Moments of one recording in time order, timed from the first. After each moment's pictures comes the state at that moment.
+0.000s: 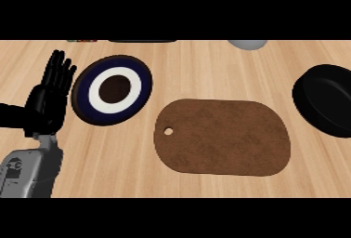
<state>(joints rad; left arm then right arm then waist) -0.30 0.21 0.10 -1.50 0.14 0.10 0.03 -0.49 -0.50 -0.43 -1.18 1.13 -0.18 0.55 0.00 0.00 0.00</state>
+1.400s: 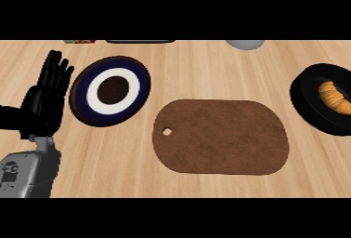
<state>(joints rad) -0.28 0.20 0.12 -1.55 0.13 0.10 0.07 -0.54 -0.48 -0.76 -1.10 0.49 -0.35 0.14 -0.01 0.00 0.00</state>
